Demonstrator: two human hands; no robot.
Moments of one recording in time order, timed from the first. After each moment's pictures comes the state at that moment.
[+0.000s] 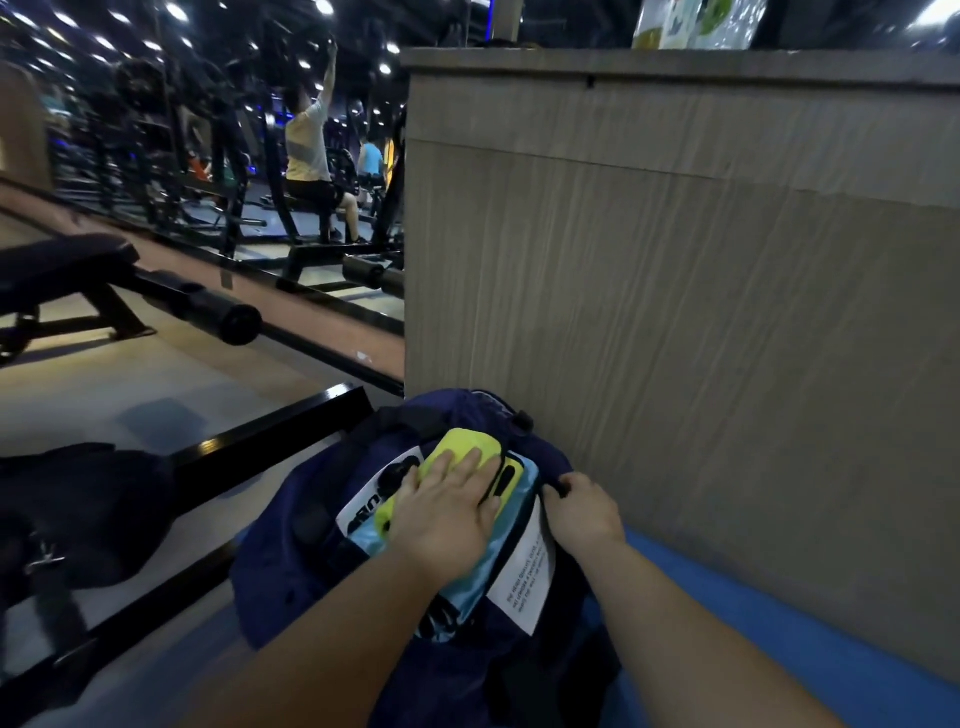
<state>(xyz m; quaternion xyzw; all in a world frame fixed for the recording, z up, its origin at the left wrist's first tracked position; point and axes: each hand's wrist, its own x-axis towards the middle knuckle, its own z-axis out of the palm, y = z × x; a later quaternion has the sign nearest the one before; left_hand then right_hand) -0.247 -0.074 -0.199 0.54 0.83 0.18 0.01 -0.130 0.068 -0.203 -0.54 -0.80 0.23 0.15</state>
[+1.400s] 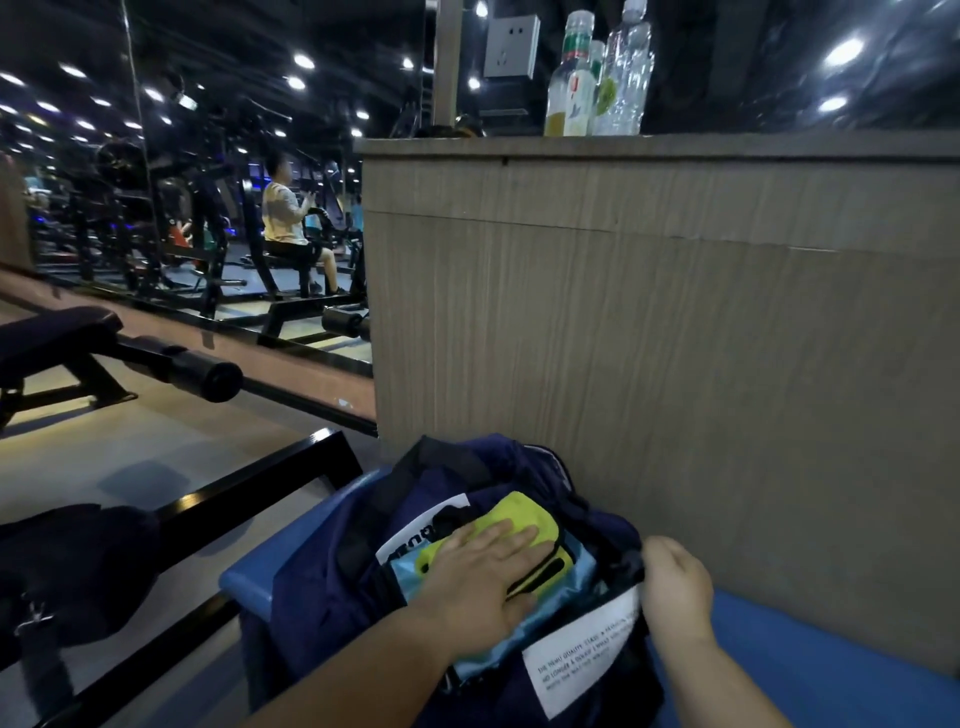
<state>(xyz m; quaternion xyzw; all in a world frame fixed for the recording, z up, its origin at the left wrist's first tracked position) -0.174 -0.080 -0.203 0.70 0.70 0.09 -0.02 0.016 0.016 -0.183 -0.50 -0.57 0.44 0.48</state>
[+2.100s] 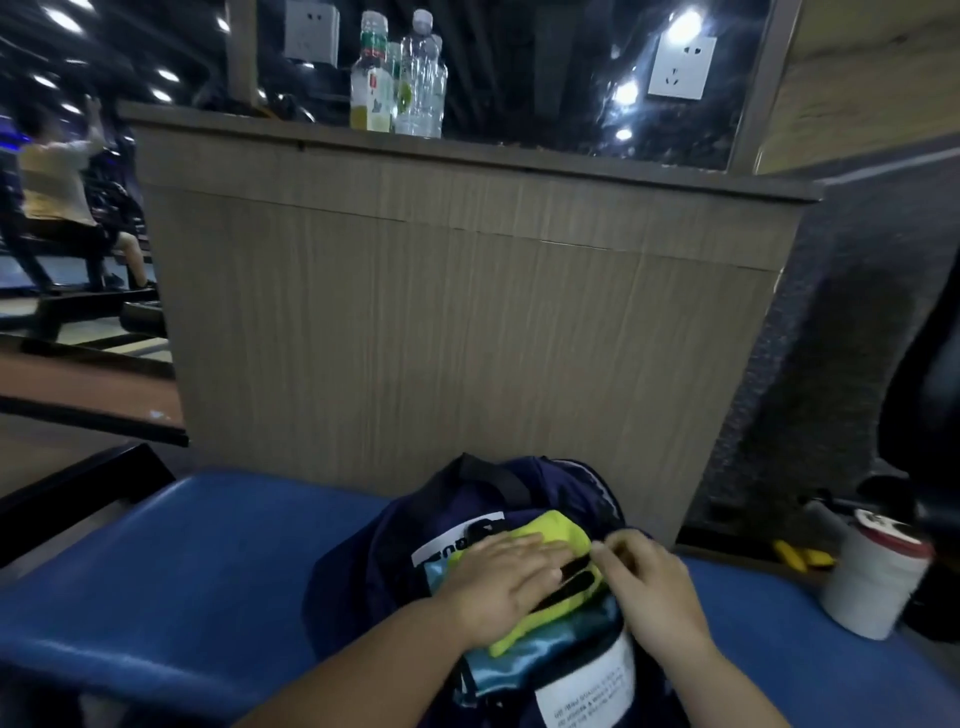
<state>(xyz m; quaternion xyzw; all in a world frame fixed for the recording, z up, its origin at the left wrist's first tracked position) 0.017 -0.032 -0.194 0.83 0.50 0.22 0.11 0.216 -0.021 -0.168 -0.61 -0.70 0.19 0.33</state>
